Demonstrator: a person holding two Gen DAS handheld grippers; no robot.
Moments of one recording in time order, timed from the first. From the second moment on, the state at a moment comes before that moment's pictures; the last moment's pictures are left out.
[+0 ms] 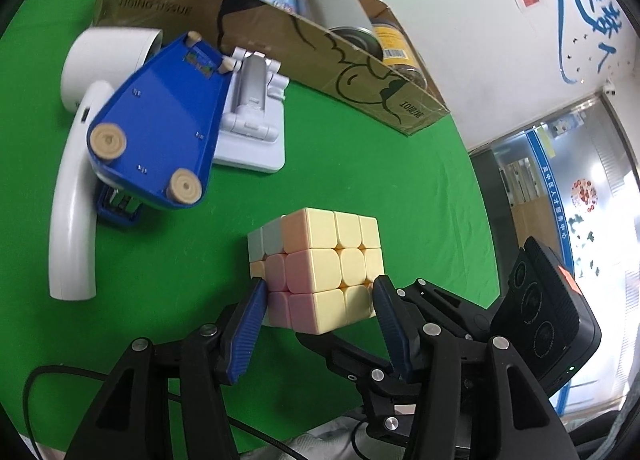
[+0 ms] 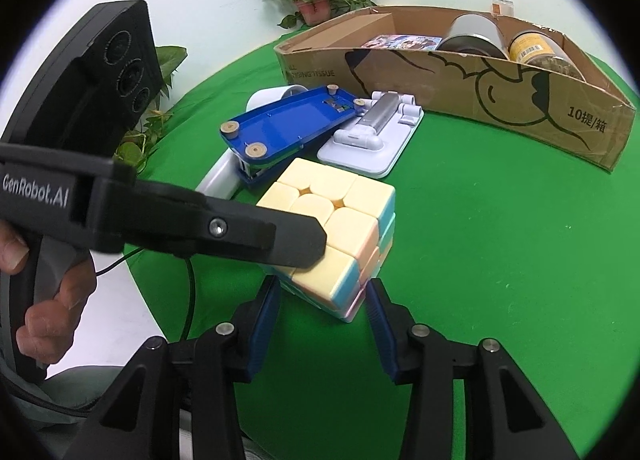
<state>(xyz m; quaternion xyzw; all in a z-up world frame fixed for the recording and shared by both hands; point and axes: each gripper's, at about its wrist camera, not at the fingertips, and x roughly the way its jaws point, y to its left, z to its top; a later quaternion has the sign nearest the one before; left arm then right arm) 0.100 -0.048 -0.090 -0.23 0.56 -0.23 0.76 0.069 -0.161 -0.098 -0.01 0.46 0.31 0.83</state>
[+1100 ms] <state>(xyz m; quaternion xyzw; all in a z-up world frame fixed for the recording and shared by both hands) 0.160 -0.036 0.012 -0.14 0.46 -0.25 0.84 0.125 -0.136 -0.020 -0.07 0.37 0.30 0.88</state>
